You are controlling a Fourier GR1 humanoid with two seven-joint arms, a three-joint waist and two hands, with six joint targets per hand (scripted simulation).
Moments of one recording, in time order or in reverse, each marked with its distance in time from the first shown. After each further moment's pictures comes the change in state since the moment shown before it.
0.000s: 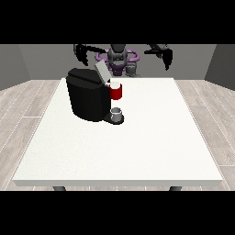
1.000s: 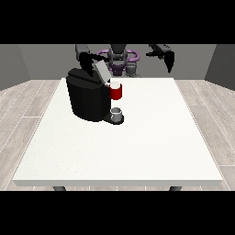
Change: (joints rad) left arm 0.126 0.060 -0.045 -0.224 0.084 0.043 0.046; right arm -0.195 0.014 0.003 0.181 0.059 0.014 -0.047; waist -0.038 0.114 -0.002
